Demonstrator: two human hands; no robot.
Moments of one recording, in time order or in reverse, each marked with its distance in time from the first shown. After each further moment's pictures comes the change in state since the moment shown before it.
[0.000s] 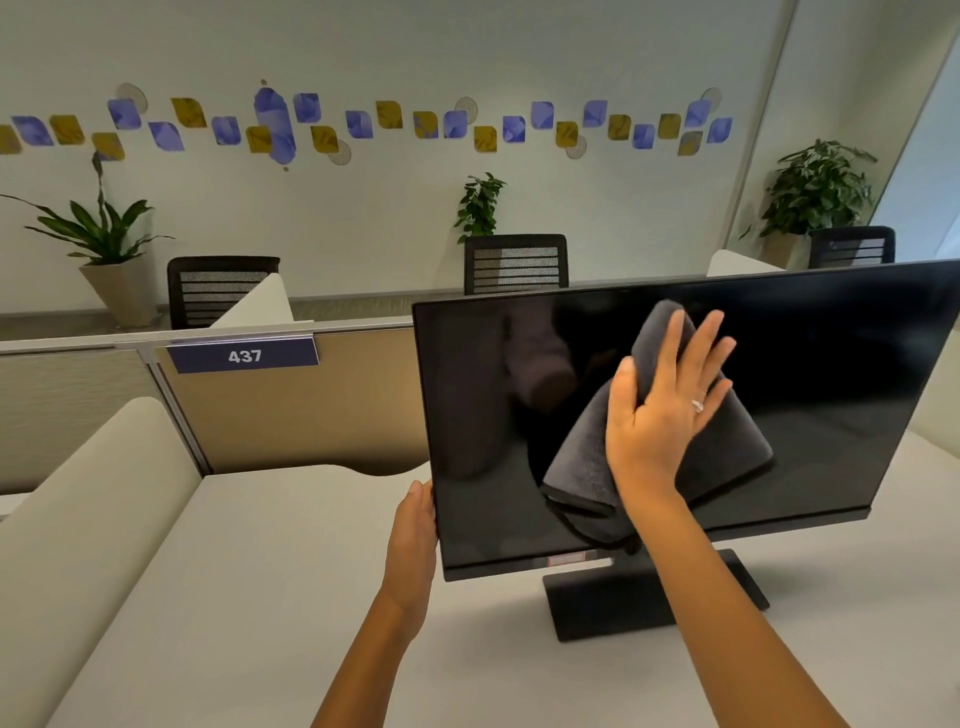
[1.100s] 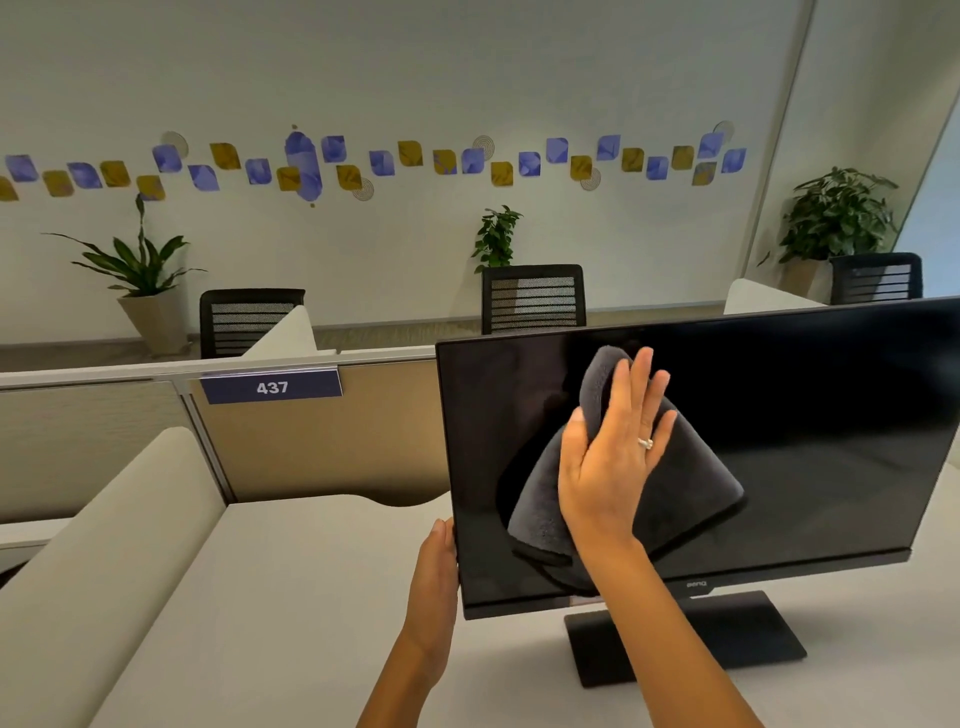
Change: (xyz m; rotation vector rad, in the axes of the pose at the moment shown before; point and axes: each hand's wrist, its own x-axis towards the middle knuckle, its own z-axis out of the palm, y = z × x) left_hand 0.003 -0.010 -0.001 -0.012 0.022 -0.079; right_hand -0.031 -0.047 0.018 0.125 -0.054 -0.073
